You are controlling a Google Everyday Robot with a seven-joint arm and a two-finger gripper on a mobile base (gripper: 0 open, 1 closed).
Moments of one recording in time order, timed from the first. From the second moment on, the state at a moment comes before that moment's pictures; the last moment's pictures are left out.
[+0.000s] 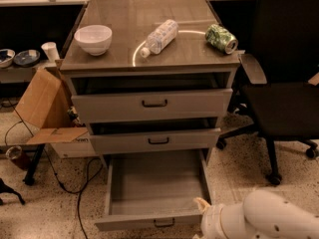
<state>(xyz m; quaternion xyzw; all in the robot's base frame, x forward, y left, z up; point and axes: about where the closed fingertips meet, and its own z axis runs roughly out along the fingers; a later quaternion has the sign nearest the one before) 0.321 -0.089 0.532 -0.52 0.78 0.25 0.24</state>
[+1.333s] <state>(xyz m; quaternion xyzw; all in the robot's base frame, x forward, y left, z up) 0.335 -0.084 0.442 -0.49 0.78 0.26 0.27</state>
